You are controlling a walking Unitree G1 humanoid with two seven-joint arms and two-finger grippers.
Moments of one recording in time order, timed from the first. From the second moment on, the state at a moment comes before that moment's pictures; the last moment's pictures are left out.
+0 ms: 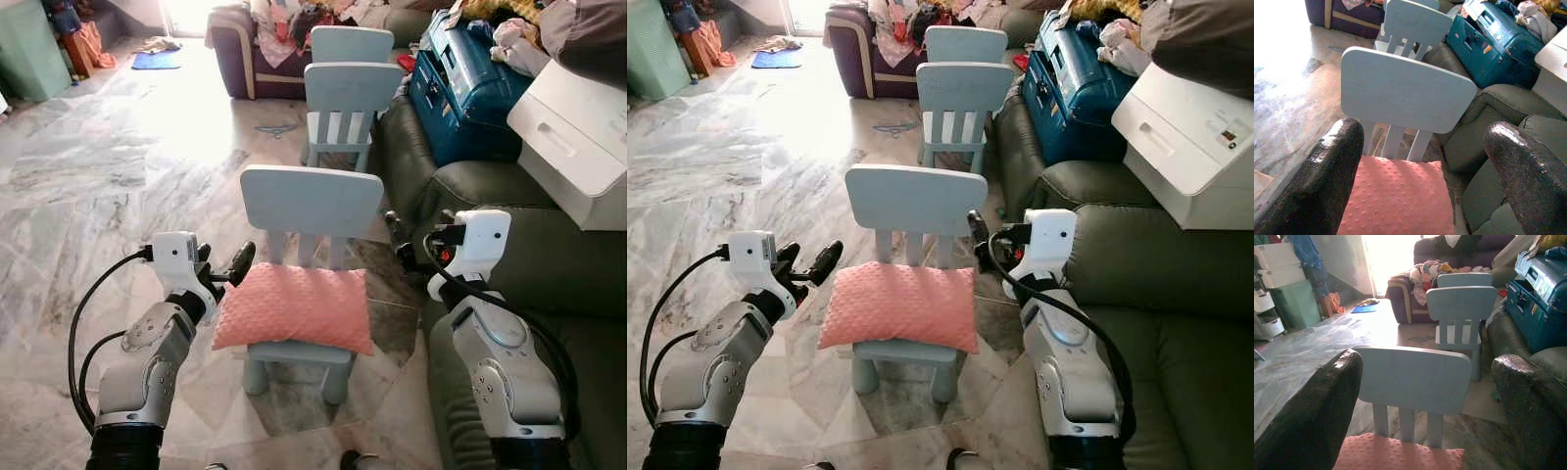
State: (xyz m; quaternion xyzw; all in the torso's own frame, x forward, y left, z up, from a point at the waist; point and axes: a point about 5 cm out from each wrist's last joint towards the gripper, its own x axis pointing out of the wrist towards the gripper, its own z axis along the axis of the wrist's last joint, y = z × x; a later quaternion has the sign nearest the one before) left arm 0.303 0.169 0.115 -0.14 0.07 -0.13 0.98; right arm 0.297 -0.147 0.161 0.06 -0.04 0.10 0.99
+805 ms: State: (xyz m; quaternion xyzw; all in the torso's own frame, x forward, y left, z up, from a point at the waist) left arm 0.303 0.169 0.114 -0.14 0.07 -0.13 0.98; right arm 0.297 -0.147 0.161 0.06 -0.04 0.10 0.99
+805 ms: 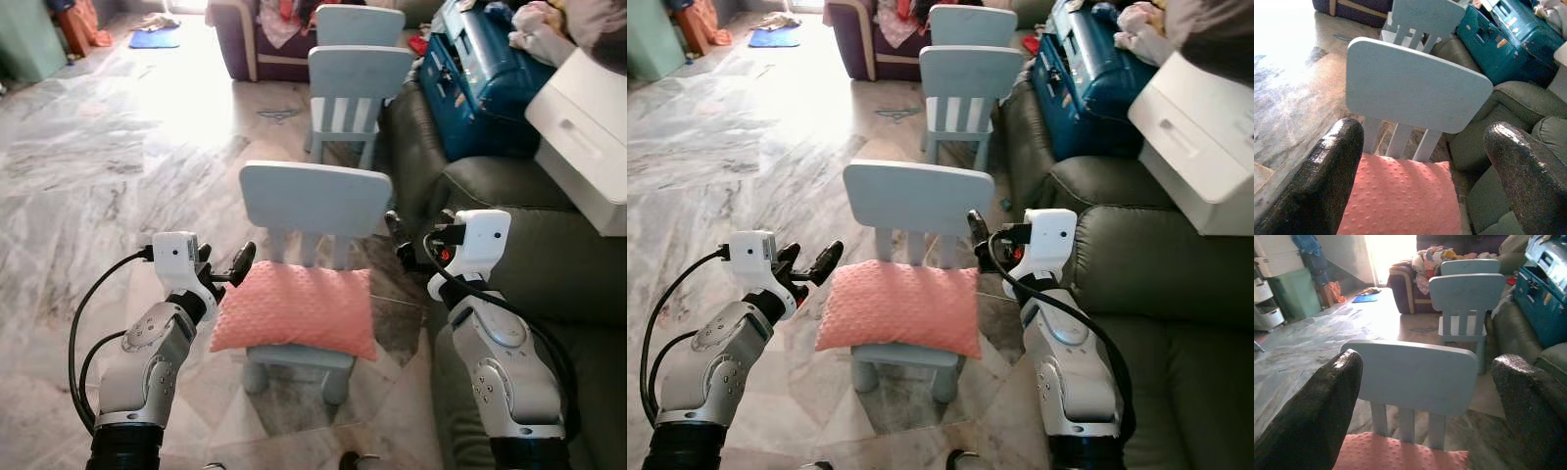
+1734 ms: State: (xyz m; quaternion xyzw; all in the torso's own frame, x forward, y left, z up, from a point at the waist) left arm 0.282 0.213 0.128 -0.02 0.01 -0.03 1.00; right arm 0.271 -0.172 0.151 0.02 -0.02 0.07 1.00
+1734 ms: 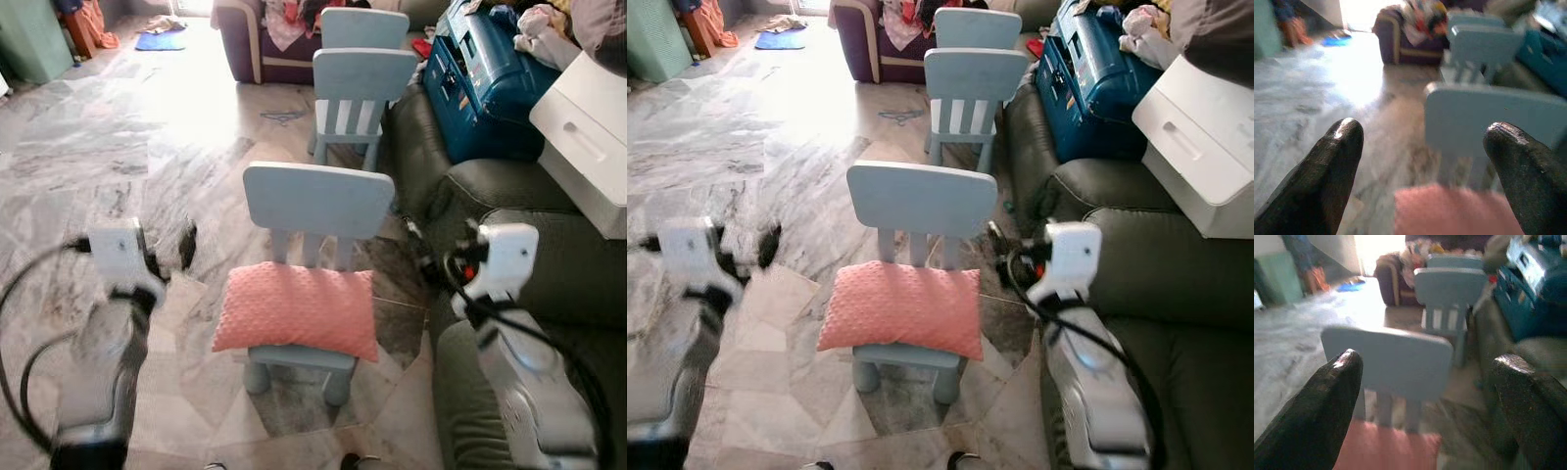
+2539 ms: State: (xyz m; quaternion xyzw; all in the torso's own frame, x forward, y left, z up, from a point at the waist) left arm 0.253 0.188 0.109 -0.03 0.06 -0.12 0.99; right arm 0.244 -0.187 0.137 0.02 0.01 0.03 1.00
